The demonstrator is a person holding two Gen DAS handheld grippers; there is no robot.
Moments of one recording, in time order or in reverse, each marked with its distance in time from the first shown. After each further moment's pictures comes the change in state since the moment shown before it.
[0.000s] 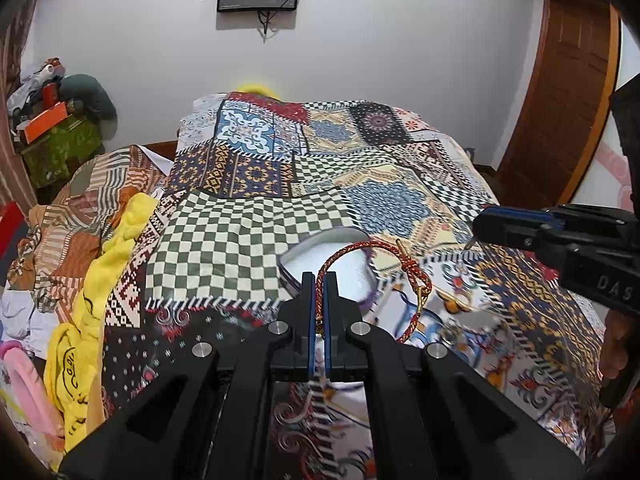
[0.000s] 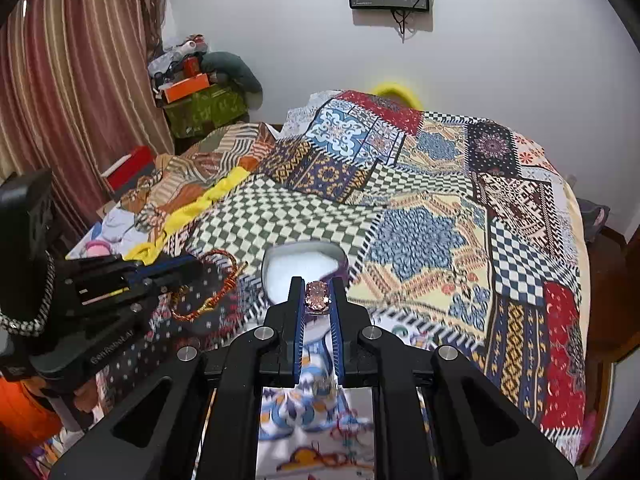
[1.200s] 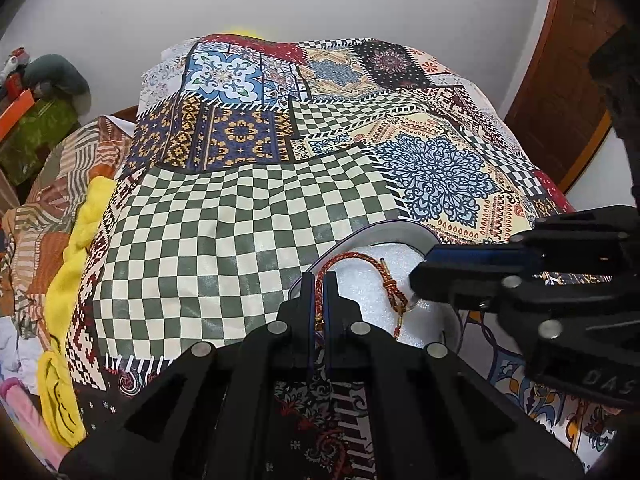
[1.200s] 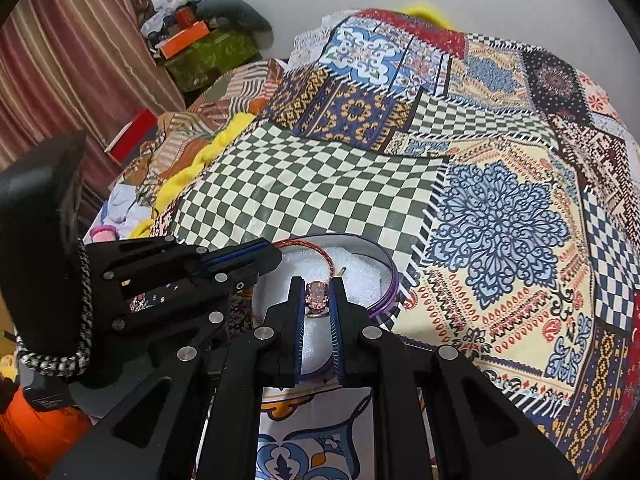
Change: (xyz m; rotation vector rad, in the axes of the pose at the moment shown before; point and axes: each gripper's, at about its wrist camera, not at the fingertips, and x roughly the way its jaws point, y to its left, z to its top) left arm 0.120 0.020 0.024 0.055 0.215 -0.025; right arm 0.118 -0.009 0.020 0.061 0.268 0.143
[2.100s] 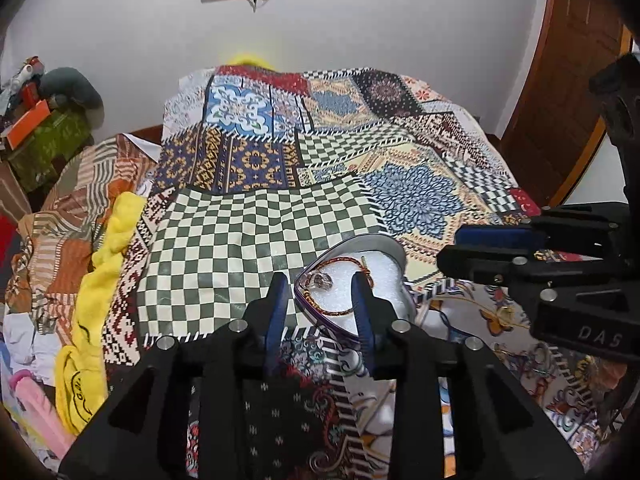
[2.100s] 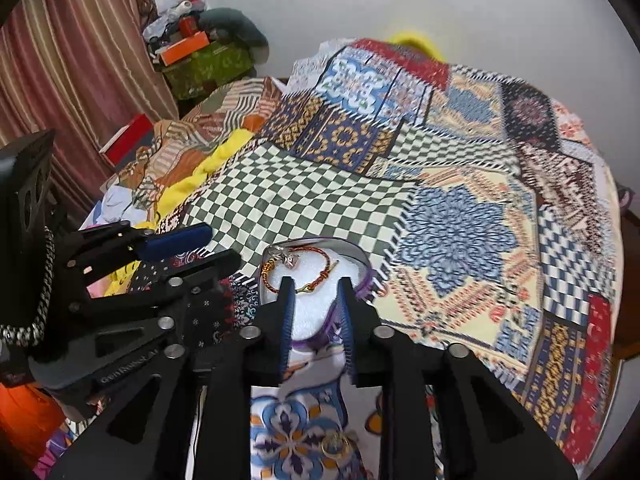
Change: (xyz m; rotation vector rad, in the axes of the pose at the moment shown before) left arm -0.073 -0.007 -0.008 -0.011 -0.086 0.018; right arm -0.056 0.014 -0.011 -0.044 -0.079 -0.094
